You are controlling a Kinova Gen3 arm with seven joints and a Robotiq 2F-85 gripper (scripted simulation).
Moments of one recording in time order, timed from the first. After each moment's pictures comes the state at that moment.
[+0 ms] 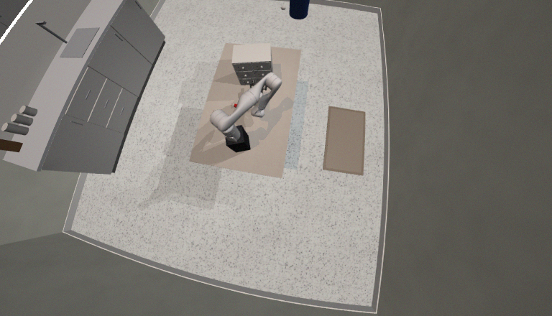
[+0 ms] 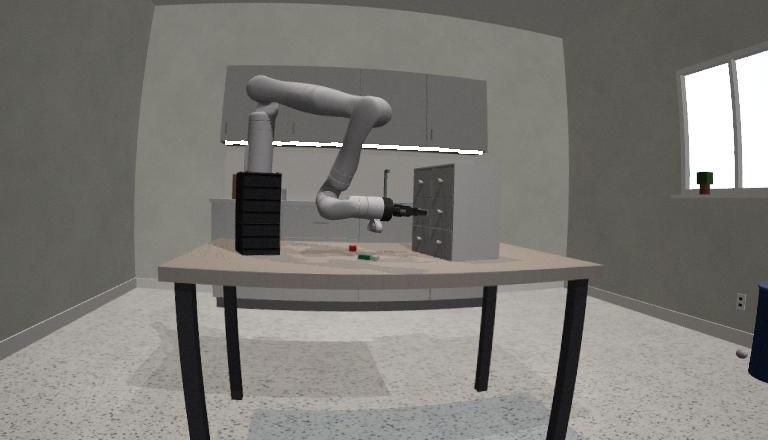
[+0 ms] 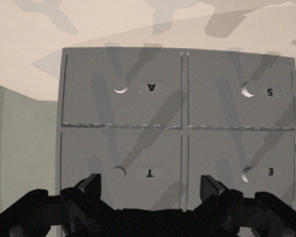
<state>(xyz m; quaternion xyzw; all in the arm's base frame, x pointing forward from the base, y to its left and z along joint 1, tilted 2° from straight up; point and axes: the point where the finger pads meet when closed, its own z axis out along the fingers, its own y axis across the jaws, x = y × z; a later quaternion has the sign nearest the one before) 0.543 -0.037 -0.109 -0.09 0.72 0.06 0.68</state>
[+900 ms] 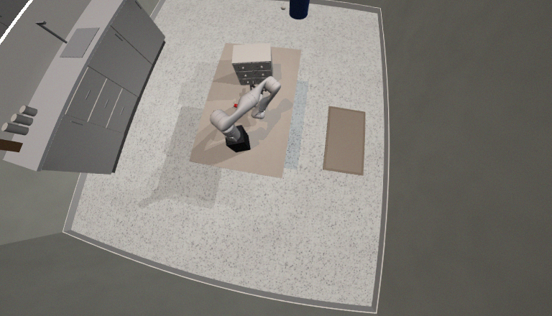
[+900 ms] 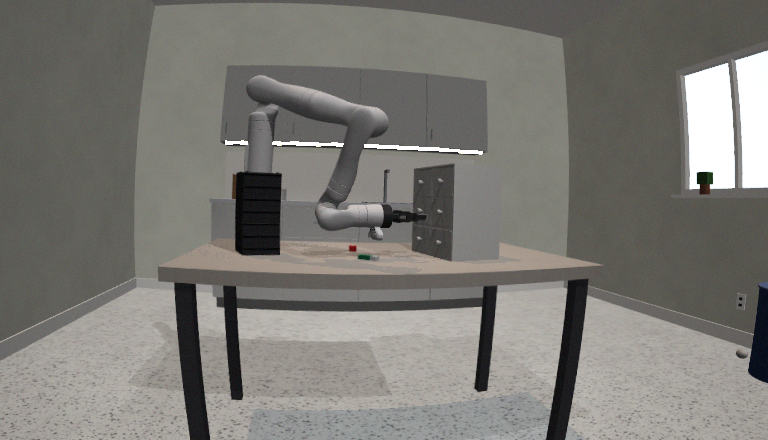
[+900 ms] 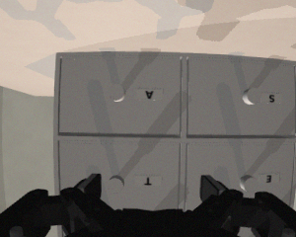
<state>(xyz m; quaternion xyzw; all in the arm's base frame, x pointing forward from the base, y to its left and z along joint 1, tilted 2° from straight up) 0.543 -0.036 -0.123 -0.09 0.70 0.07 0.71</state>
